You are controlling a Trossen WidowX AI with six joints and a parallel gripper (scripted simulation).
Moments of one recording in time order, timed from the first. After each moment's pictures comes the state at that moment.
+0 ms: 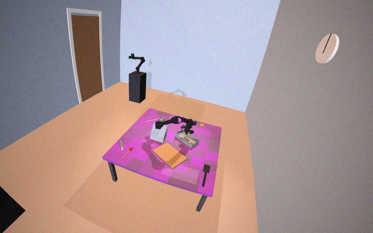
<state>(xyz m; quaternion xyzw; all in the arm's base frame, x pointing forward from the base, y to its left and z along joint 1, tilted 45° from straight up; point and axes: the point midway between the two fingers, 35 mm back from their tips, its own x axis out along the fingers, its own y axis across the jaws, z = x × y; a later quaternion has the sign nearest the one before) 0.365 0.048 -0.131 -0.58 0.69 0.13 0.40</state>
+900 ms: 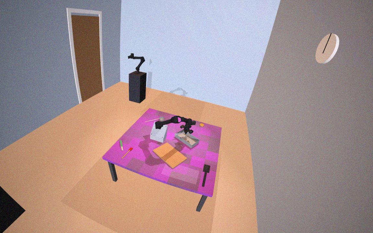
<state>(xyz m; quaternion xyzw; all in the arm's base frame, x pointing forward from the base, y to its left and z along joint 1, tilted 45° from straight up) 0.355 0.050 -0.133 -0.59 0.69 0.13 0.40</state>
